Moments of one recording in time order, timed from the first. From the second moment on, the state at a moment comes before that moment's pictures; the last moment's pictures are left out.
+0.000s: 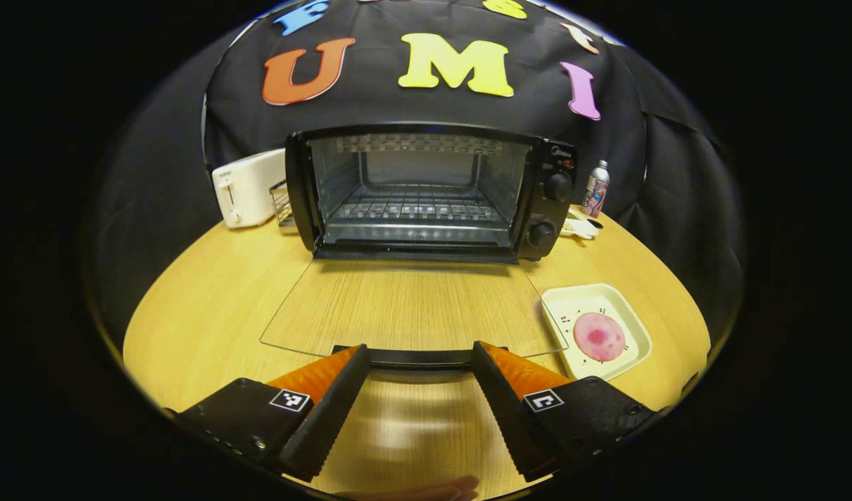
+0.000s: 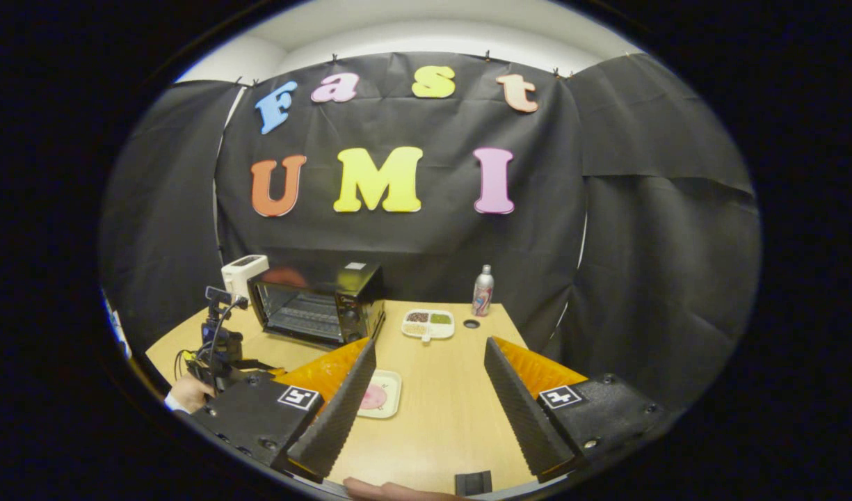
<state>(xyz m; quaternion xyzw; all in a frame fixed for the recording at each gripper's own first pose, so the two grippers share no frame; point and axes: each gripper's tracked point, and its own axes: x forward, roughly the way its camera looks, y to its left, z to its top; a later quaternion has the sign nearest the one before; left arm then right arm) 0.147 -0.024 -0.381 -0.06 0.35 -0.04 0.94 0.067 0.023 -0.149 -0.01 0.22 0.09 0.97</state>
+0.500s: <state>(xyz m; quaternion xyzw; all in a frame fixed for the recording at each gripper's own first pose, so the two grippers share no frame) 0.135 -0.005 -0.330 -0.06 0.28 -0.05 0.96 0.101 0.045 -0.204 -0.02 0.33 0.12 0.94</state>
